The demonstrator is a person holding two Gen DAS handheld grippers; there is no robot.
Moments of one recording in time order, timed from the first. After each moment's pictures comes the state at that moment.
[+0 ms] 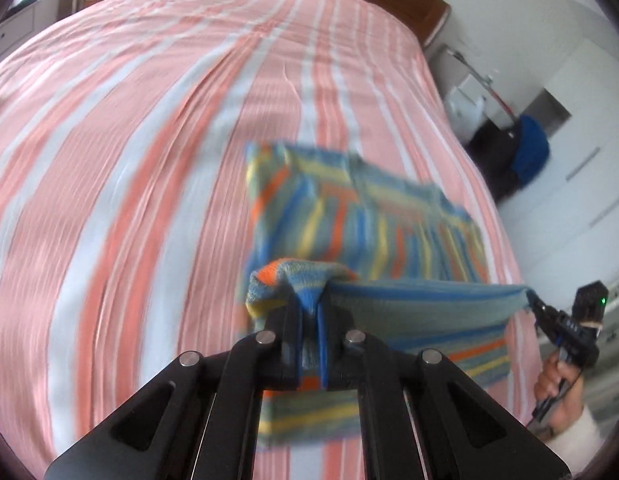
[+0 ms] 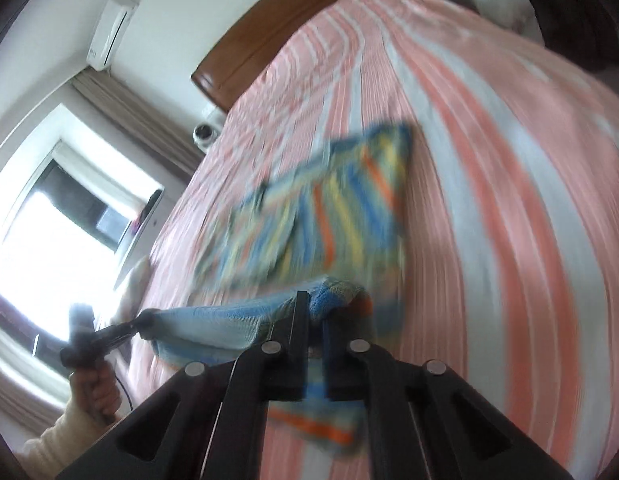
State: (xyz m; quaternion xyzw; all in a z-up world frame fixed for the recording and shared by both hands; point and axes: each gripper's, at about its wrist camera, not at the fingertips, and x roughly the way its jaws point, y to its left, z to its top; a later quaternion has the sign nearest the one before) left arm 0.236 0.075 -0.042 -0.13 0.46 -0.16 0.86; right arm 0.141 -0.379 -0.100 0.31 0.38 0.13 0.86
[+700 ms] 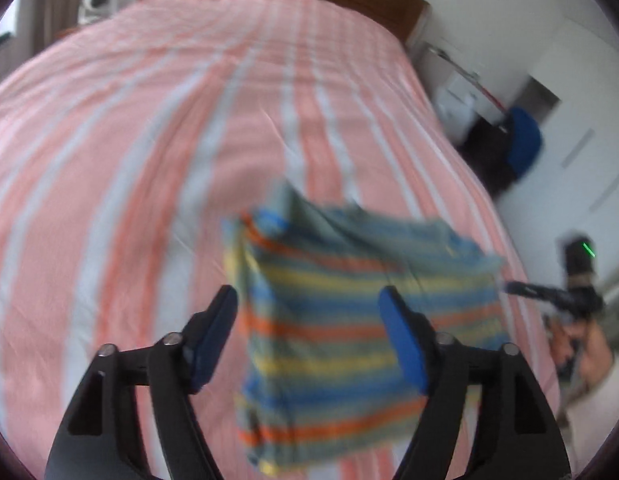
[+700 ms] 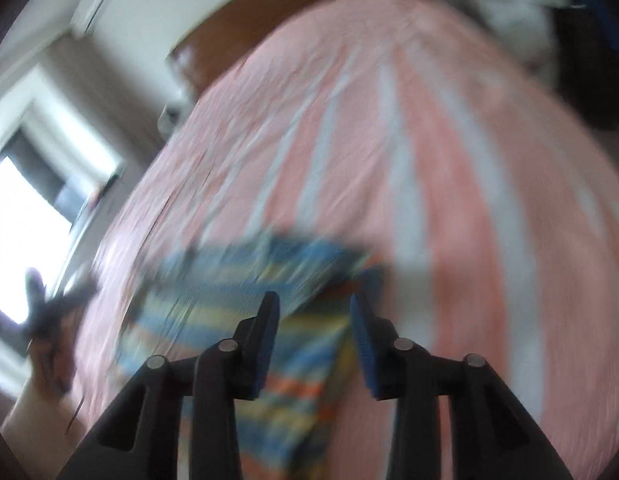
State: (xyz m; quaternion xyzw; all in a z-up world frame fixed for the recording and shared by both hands) left arm 0.274 0.062 -0.046 -0.09 0.44 -0.21 0.87; right arm 0.288 -0.398 -0.100 0.22 0.49 0.16 0.83
